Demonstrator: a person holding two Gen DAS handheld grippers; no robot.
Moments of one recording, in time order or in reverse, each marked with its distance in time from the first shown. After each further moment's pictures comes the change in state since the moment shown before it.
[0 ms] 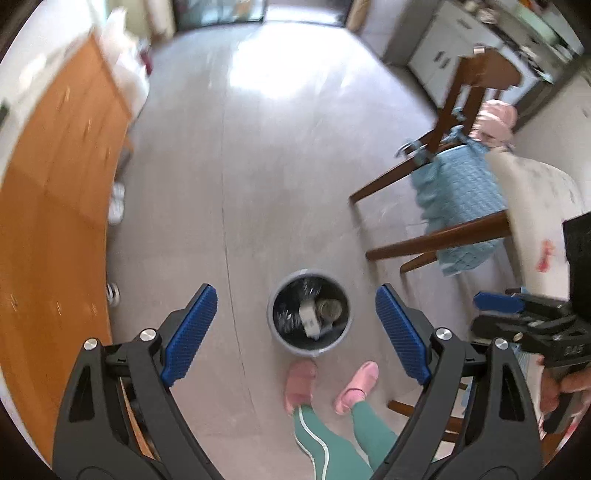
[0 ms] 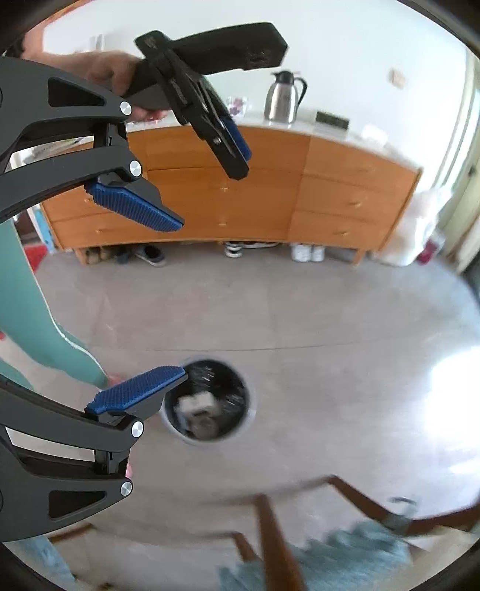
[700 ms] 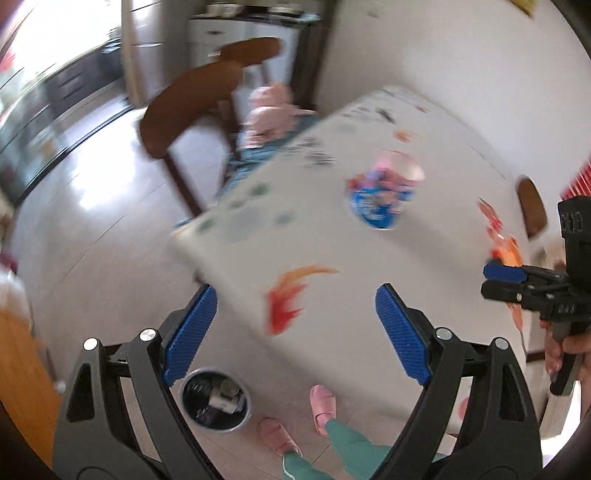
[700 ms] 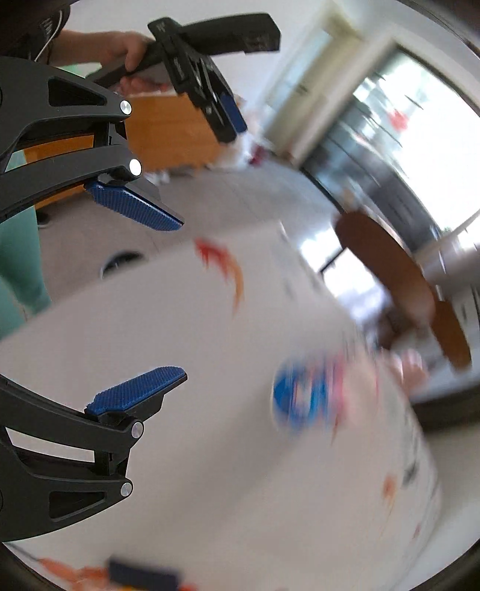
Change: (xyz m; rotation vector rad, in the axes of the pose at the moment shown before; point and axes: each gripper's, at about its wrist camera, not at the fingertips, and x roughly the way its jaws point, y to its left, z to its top) left arm -0.088 -0.356 0.011 0.687 -0.102 -0.373; right arm -0.313 -0.171 -0.210 0.461 -0.553 -0.342
